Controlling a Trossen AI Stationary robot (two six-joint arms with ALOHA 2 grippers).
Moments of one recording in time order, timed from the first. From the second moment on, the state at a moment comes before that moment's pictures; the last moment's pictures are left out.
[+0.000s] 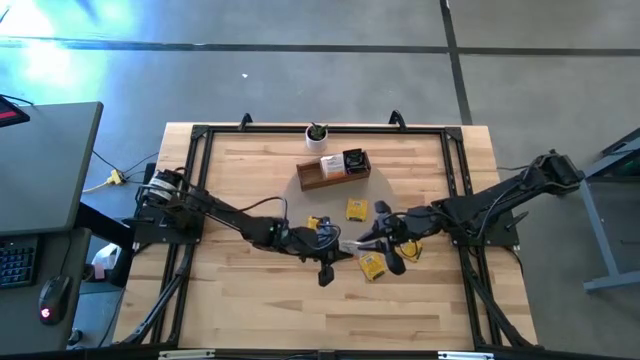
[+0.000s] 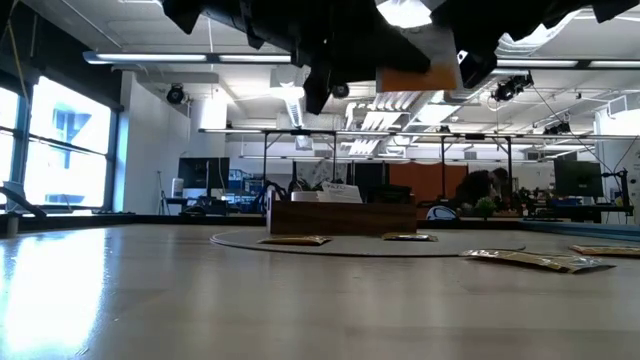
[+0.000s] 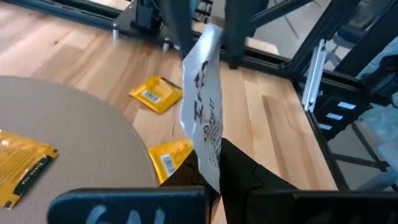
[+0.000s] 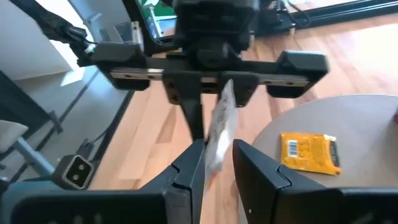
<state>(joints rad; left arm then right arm) -0.29 1.82 1.11 0.35 -0.21 -0.37 0.31 1.19 0.64 0.18 0.08 0.31</state>
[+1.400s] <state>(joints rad) -0.29 1.79 1.11 0.25 -0.36 -0.32 0.30 1.19 0.64 0.07 0.17 0.24</state>
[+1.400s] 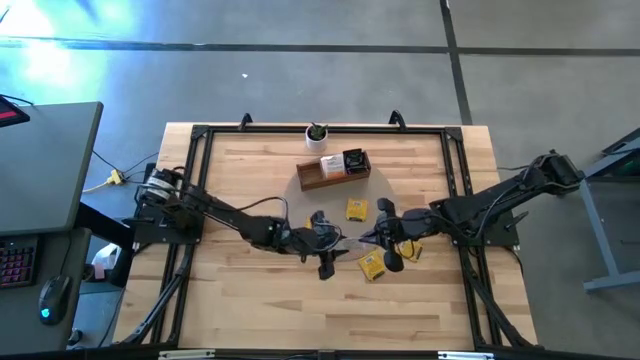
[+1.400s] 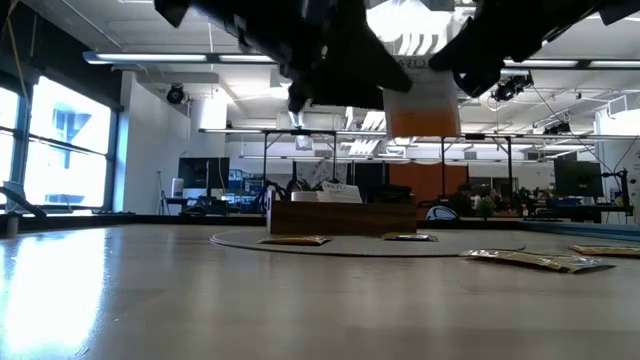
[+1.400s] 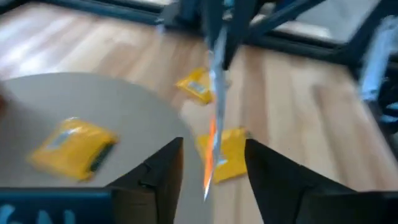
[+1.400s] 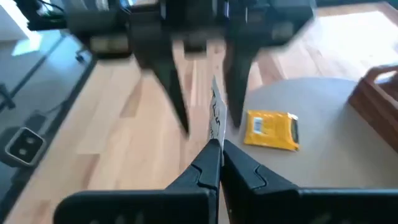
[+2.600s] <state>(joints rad) -0.28 1.53 1.11 -0.01 -0.52 -0.36 -0.42 1.67 0.64 0.67 -0.13 -0.32</state>
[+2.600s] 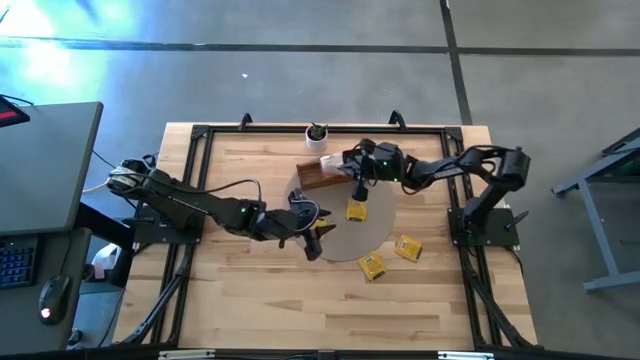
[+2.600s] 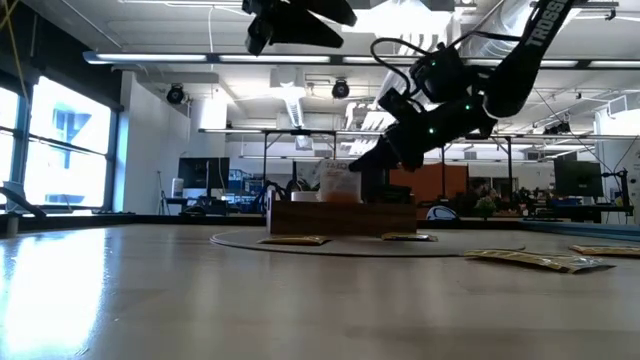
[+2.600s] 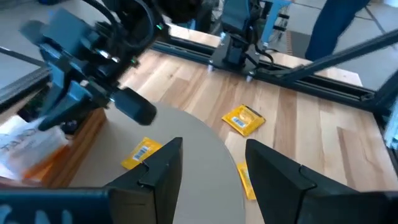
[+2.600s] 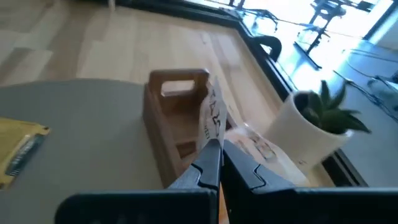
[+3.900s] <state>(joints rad) -0.28 1.53 1.11 -0.04 -0.50 -0.30 -0.46 1.68 0.77 0.35 -0.04 -0.50</state>
